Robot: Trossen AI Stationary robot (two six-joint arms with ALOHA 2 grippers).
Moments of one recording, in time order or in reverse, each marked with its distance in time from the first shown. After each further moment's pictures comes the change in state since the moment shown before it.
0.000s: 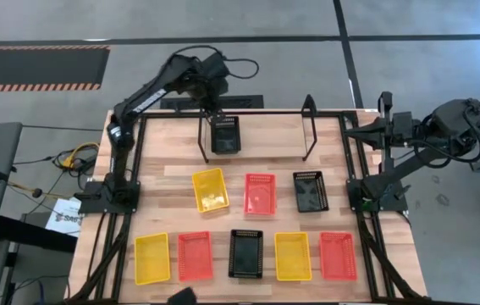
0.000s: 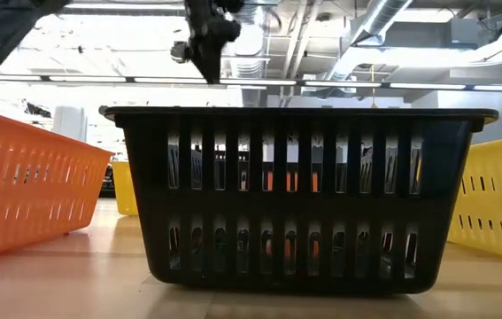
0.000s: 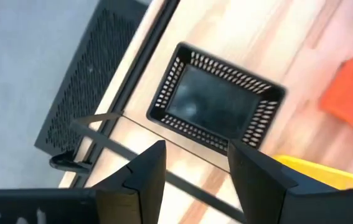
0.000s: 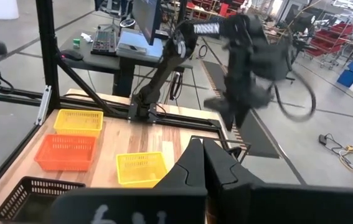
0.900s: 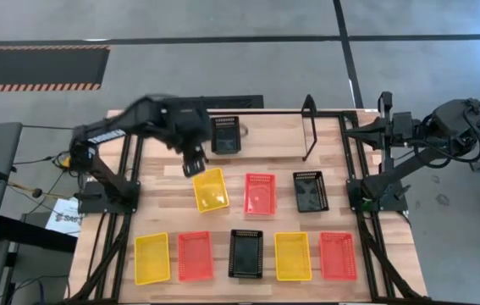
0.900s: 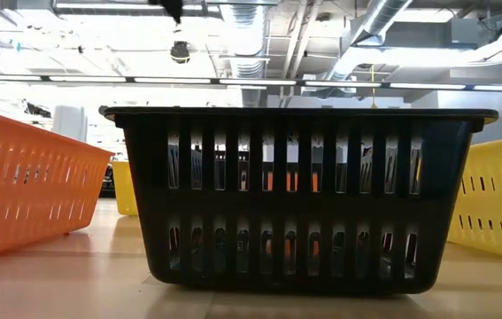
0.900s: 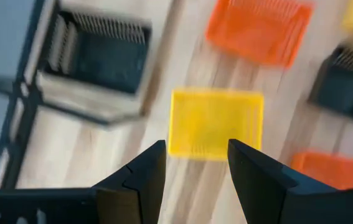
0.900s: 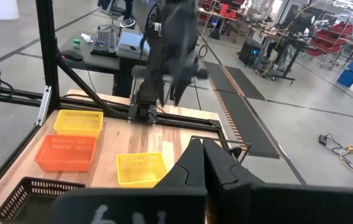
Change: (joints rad) left arm -0.449 -0.363 -0.406 0.002 -0.049 -0.260; right arm 0.000 0.000 0.000 0.002 0.000 0.000
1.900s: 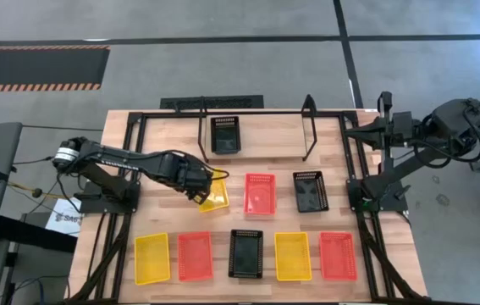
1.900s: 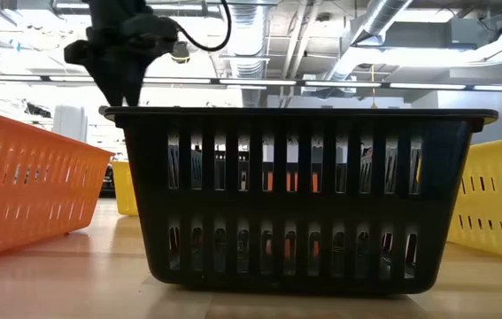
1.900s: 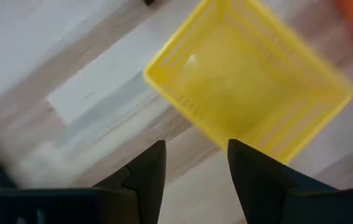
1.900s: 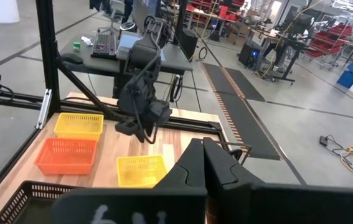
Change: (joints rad) left arm -0.209 -0.115 -0.701 0.370 -0.119 -0.890; right arm 0.000 0.004 0.000 0.014 0.000 0.000
